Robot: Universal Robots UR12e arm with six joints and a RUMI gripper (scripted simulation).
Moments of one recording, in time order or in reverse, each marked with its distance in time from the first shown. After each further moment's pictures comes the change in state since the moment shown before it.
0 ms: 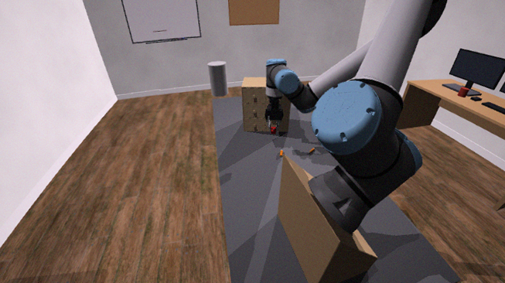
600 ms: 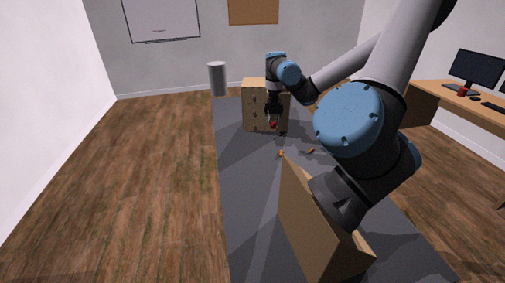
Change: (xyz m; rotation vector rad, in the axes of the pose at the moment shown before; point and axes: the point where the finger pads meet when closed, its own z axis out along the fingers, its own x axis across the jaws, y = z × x) arm 0.000 0.000 -0.033 0.001 0.000 0.000
